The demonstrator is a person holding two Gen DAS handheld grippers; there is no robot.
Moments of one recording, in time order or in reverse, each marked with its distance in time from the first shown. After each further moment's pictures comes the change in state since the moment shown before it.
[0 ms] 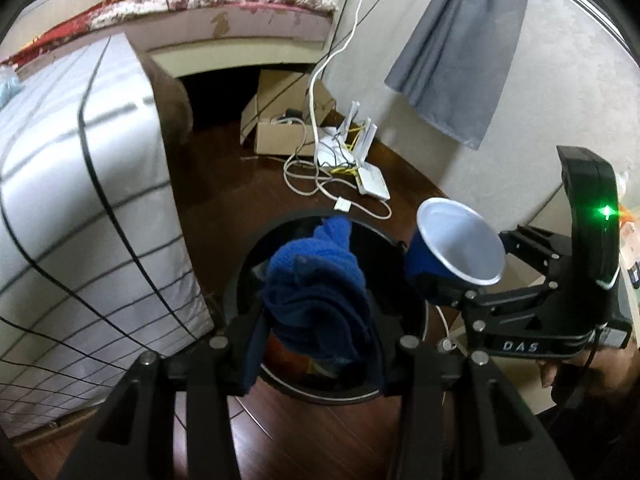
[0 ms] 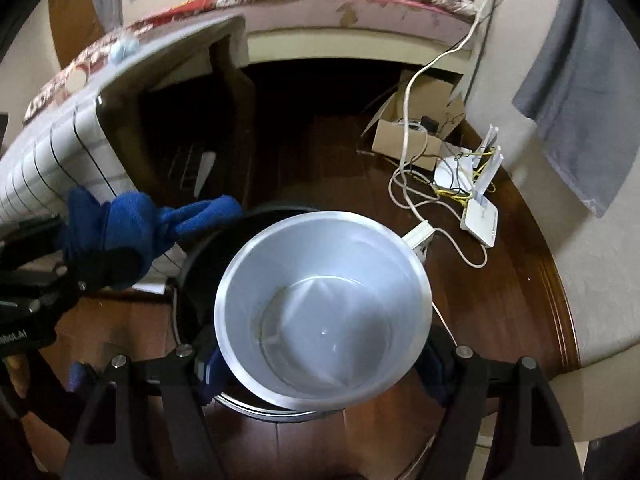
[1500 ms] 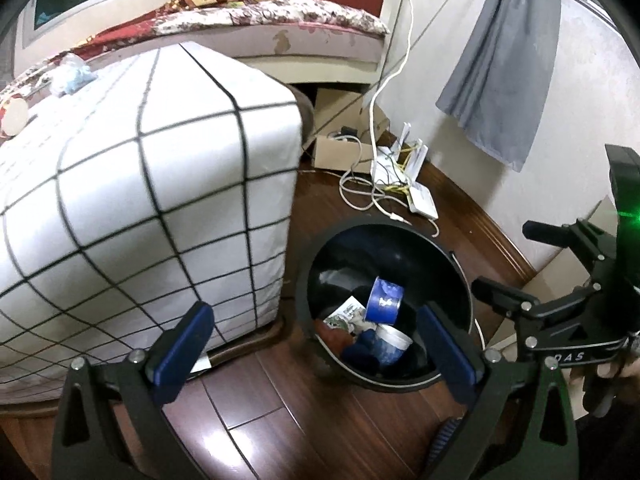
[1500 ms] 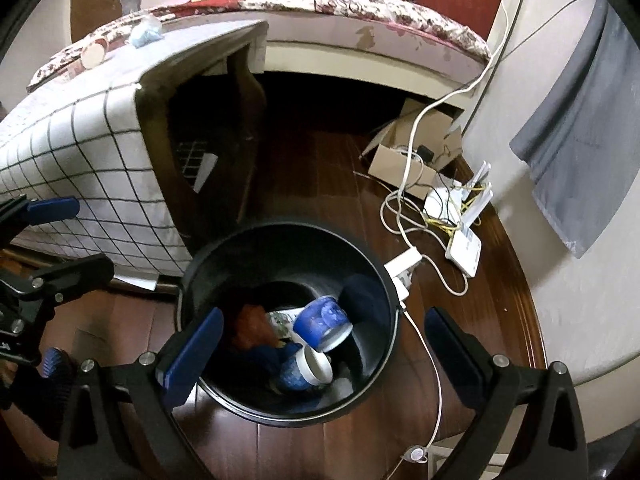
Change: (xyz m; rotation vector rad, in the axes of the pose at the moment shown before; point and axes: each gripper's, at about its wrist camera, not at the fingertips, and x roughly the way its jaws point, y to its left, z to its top) left arm -0.036 0.029 -0.021 -0.073 -0.087 0.166; right arm -0.035 0.037 0.007 -0.089 -0.083 -0.085
